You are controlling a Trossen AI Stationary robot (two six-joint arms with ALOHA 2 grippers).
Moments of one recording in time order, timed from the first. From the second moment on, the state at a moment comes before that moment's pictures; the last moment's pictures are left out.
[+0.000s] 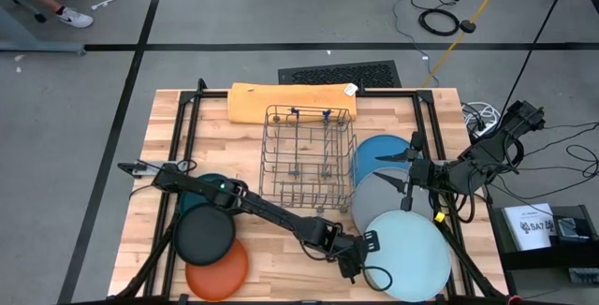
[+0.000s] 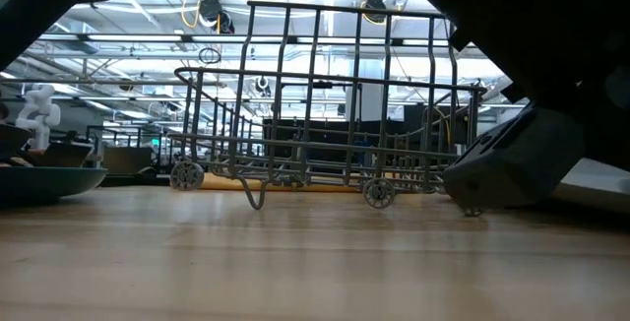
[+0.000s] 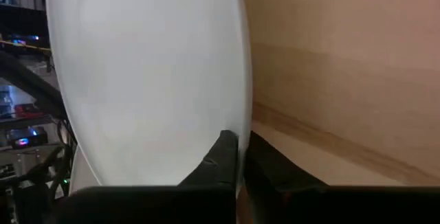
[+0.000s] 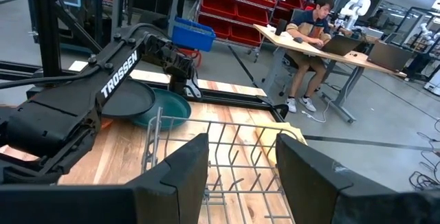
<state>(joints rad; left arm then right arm) -0.37 2.66 2.35 -0.47 -0.16 1.17 0.68 0.85 0.88 -0.26 0.91 -0.02</state>
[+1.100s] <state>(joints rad) -0.45 2.35 2.36 -0.57 -0.32 0.83 0.87 0.85 0.88 0.33 0.92 -0.64</state>
